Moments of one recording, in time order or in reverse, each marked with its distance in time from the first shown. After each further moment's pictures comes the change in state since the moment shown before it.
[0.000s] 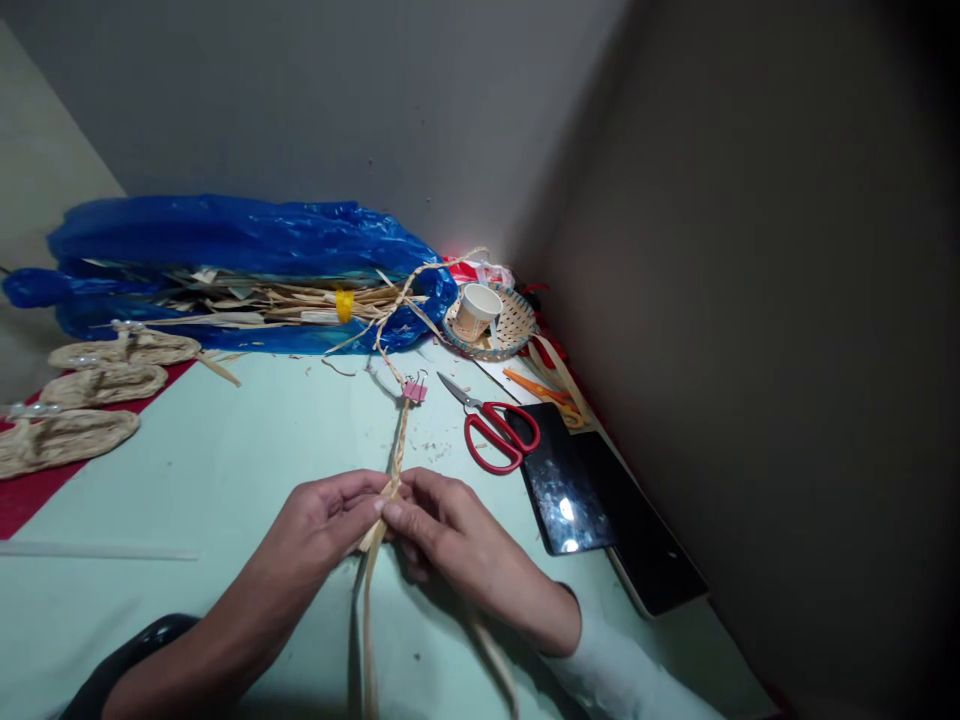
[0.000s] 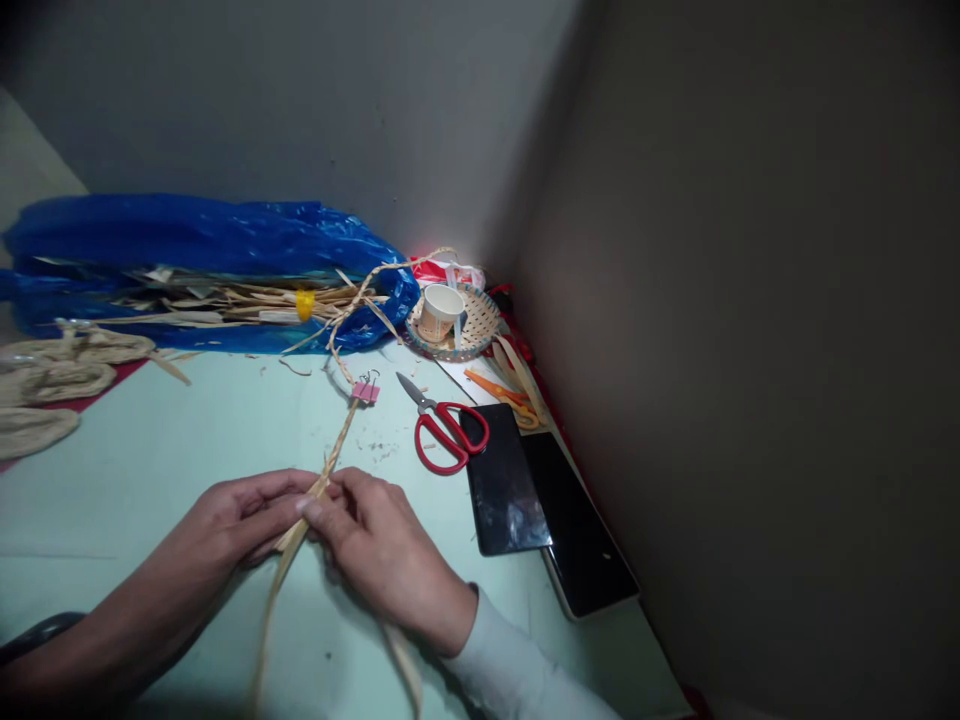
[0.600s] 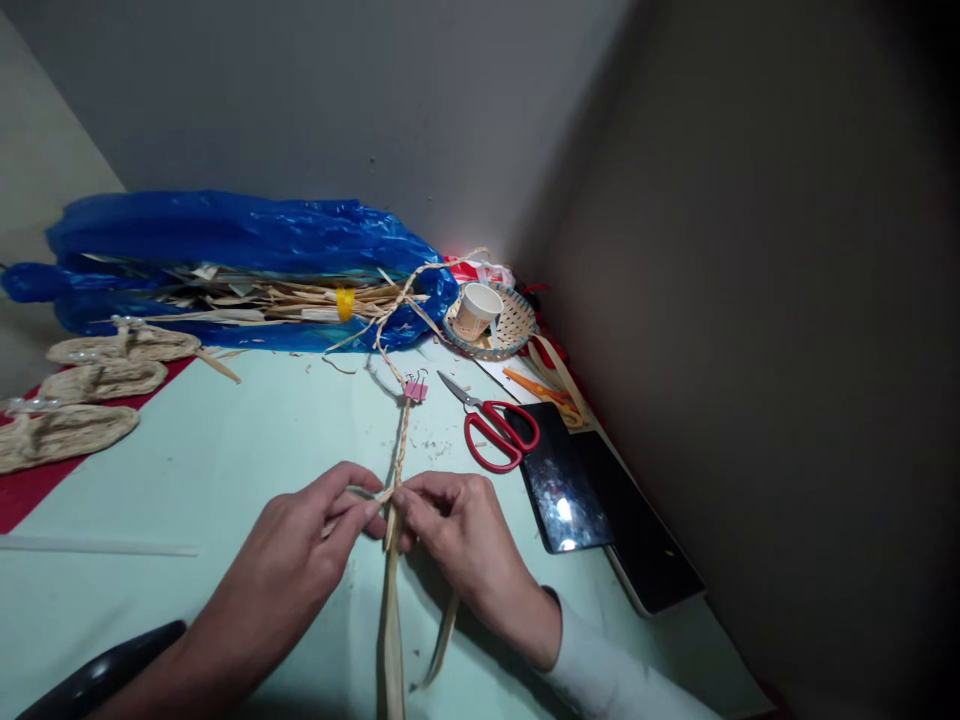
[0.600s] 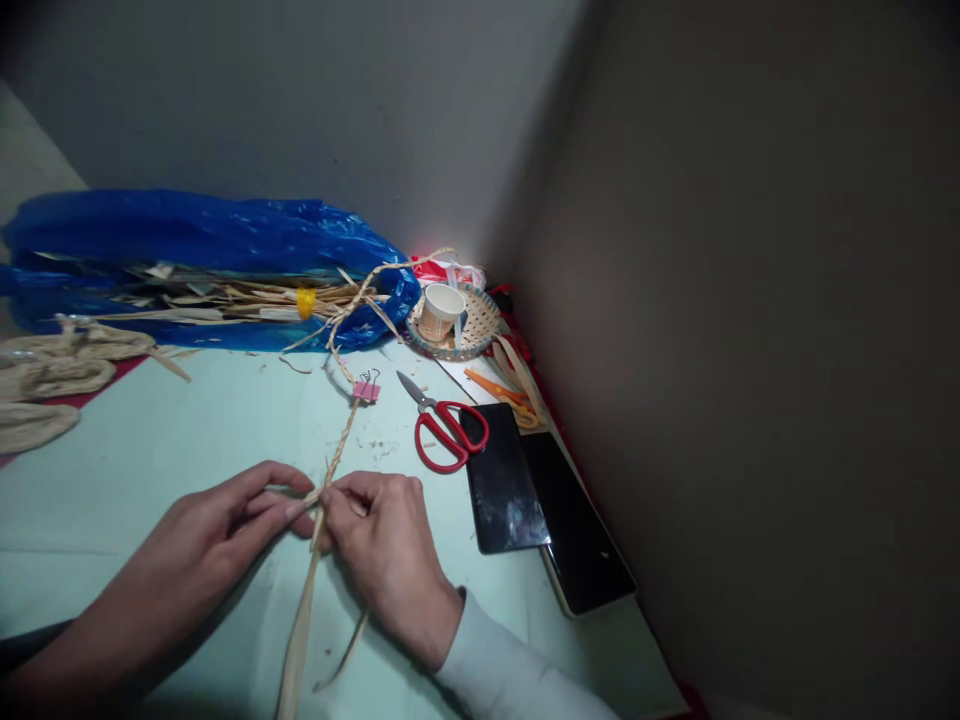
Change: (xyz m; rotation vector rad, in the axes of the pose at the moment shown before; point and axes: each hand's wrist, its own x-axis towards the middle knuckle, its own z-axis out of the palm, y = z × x) left_hand -0.013 0.001 -0.003 0.741 0.193 0.198; right_hand 0.001 0.000 0.010 -0.170 0.237 -0.029
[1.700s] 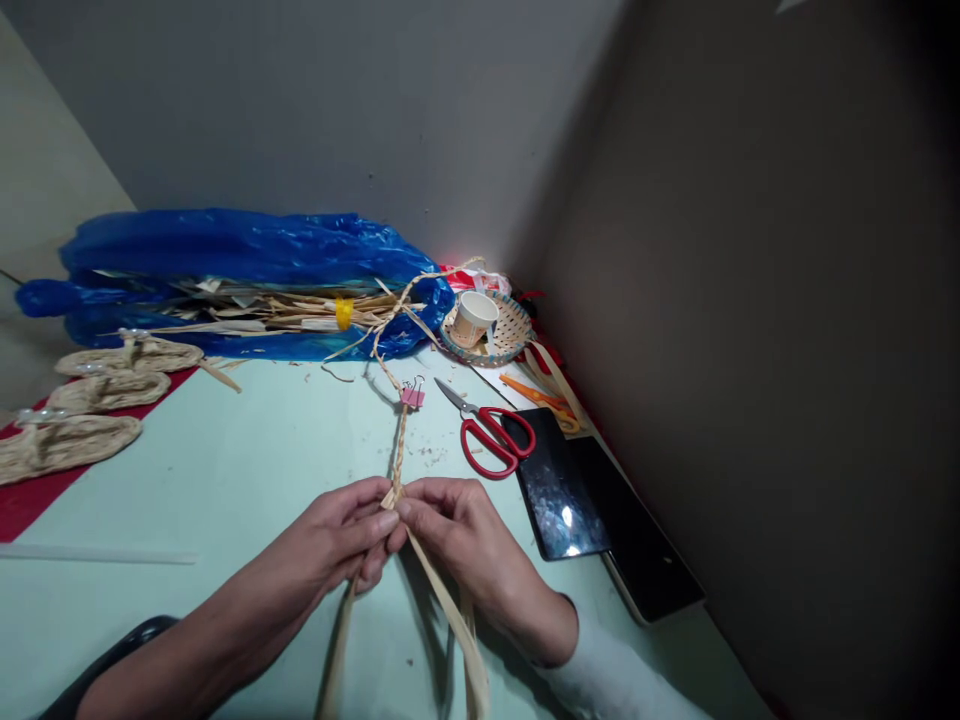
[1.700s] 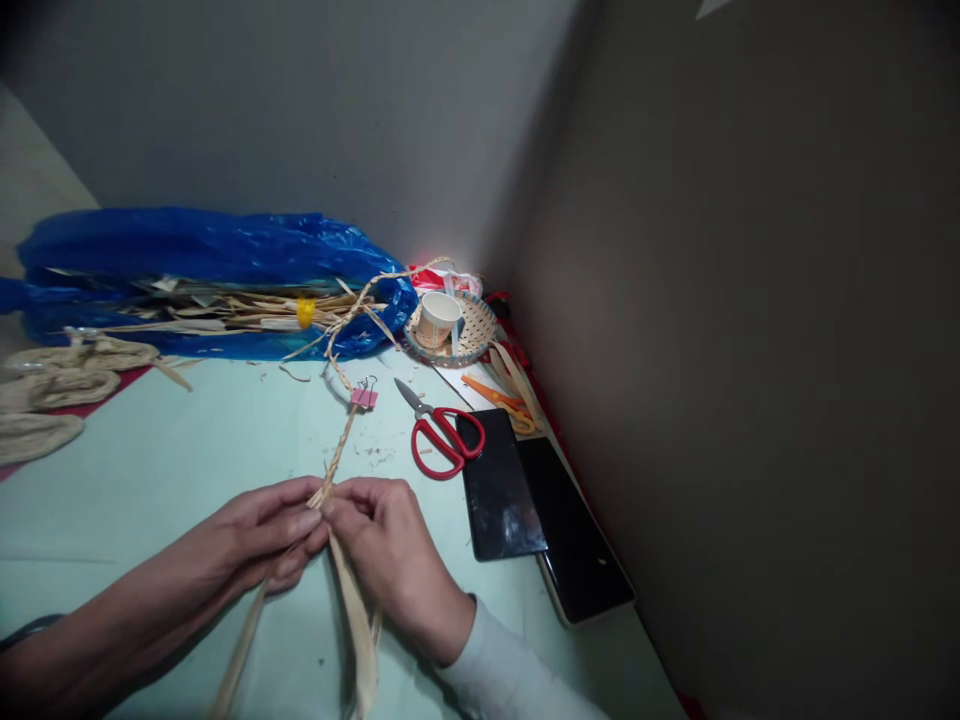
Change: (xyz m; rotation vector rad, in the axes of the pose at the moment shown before) left_hand 0.008 0.007 0.012 -0.851 -0.305 -0.286; right_hand -0.002 -0.003 -0.010 0.402 -0.177 -0.010
